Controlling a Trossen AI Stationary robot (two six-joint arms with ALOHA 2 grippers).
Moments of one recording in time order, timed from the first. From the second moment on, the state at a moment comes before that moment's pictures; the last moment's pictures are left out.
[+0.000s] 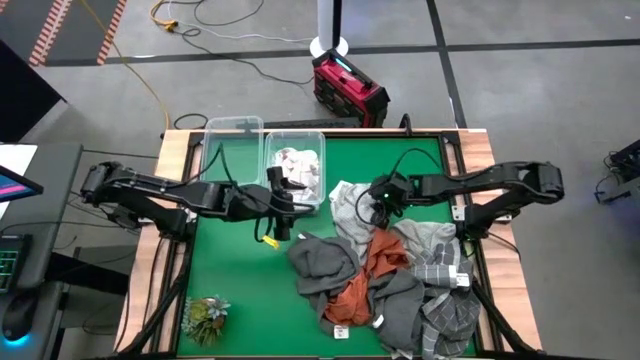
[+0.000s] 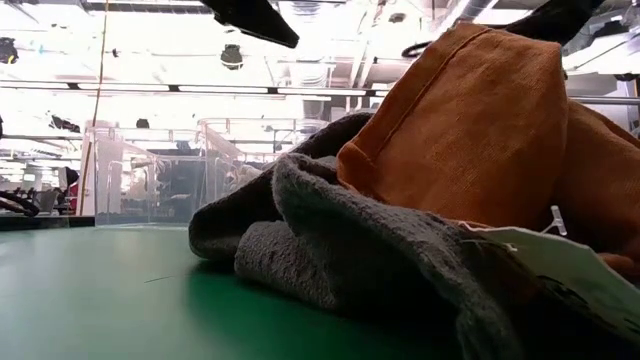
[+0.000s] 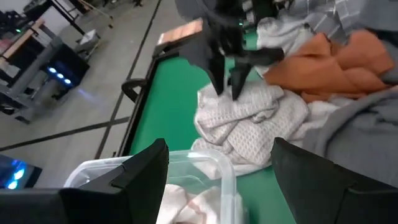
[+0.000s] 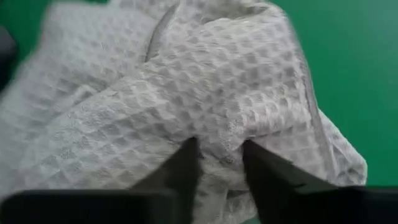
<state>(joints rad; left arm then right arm) -0.13 1.28 1.06 -0.21 -0.48 0.26 -0.18 1.38 0.67 -0.31 0.17 0.19</state>
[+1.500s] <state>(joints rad) 0.07 1.56 1.18 0.21 -0.18 0.18 0.00 1.10 0.73 0.41 0.21 -0.17</state>
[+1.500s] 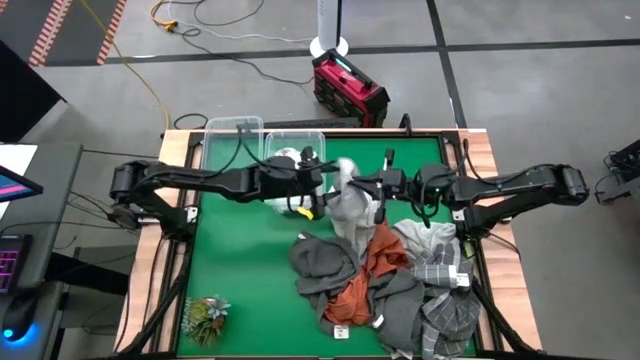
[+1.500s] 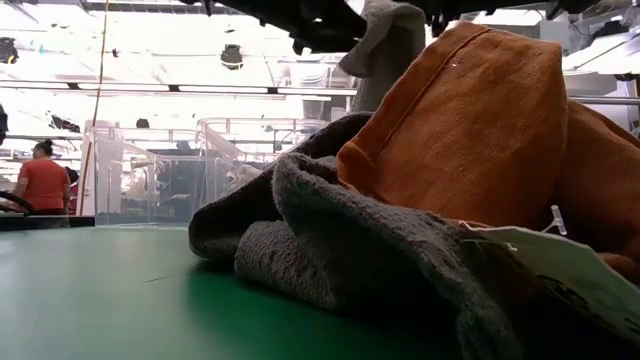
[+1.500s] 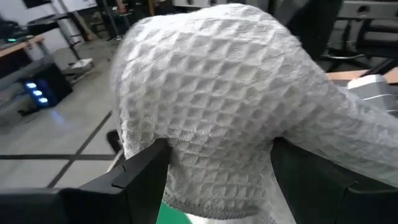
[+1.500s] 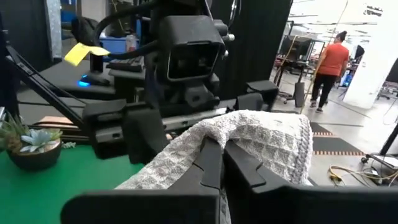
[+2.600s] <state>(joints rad) 0.07 1.60 1.24 0.17 -0.03 0.34 0.08 1.10 0.73 0.32 0.21 -0.18</state>
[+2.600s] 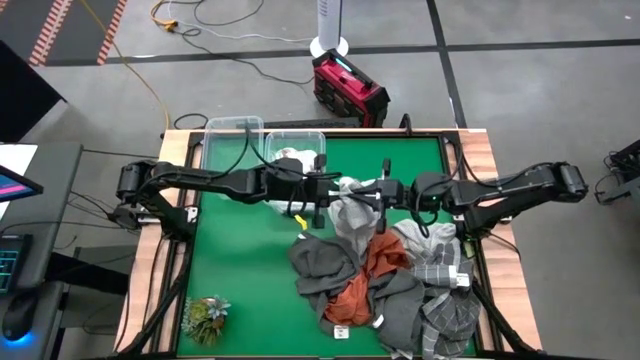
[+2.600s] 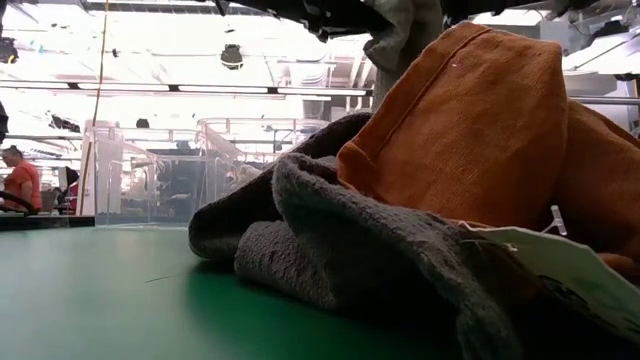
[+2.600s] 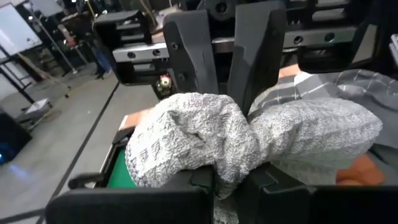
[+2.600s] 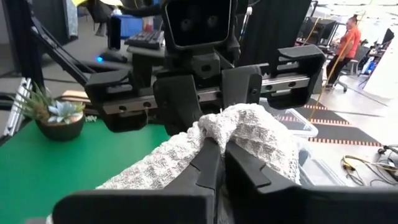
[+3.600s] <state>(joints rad) 0.10 1.12 1.23 -0.14 -0.49 0.48 0.08 0.99 0.73 0.13 0.37 -0.11</state>
